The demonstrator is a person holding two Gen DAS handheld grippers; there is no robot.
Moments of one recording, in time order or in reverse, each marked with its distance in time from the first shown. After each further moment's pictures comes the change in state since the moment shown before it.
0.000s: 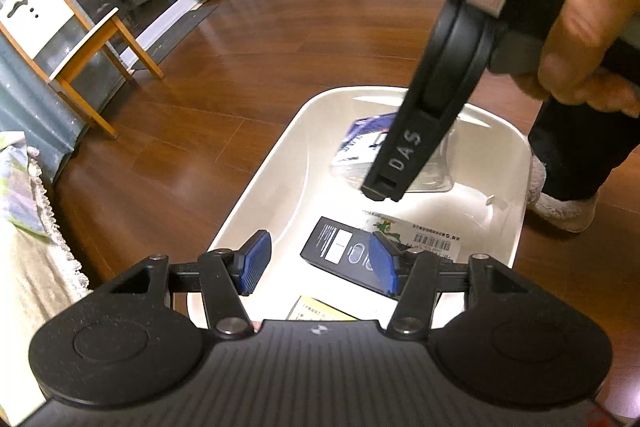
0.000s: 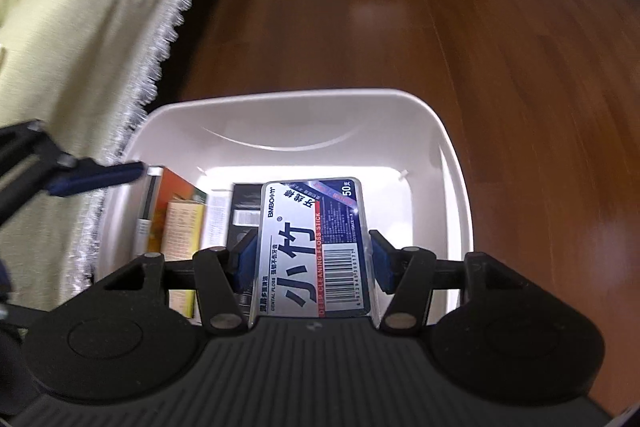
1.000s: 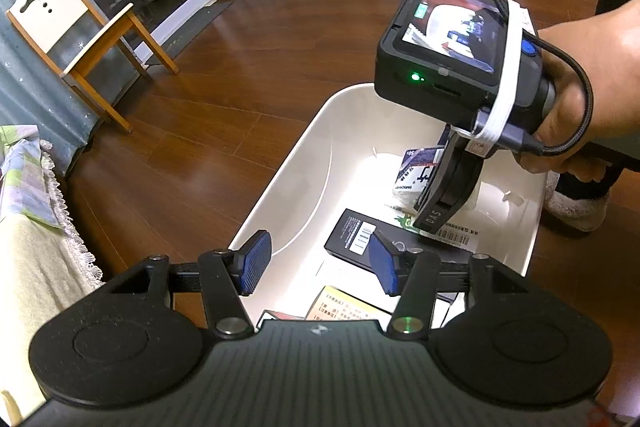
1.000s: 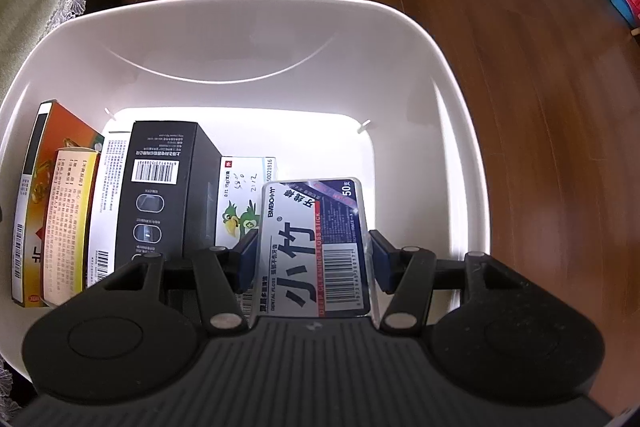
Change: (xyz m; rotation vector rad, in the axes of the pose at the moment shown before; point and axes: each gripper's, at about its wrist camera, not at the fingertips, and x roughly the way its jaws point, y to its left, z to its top) left arm -0.008 0.013 -0.001 -0.007 0.008 0.031; right arm 0.075 0.004 -0.024 -0.054 0.106 -0.223
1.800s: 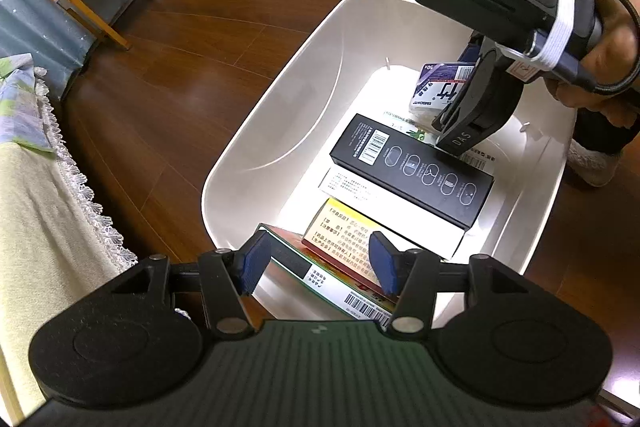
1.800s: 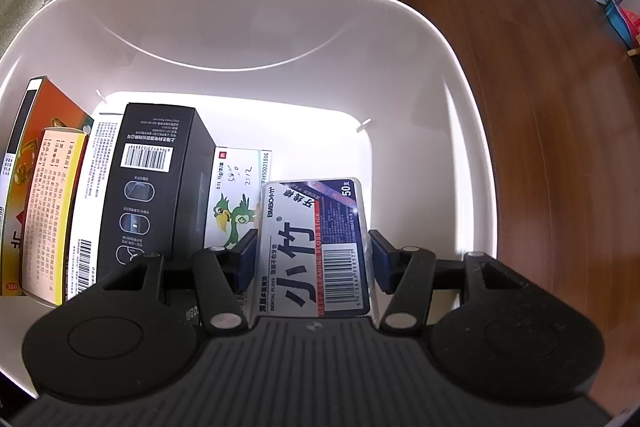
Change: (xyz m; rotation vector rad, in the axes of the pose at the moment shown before) left arm 0.027 0.005 -0.021 -0.061 0.251 -0.008; right arm 0.006 0.010 -0.001 -0.056 -0.001 -0.050
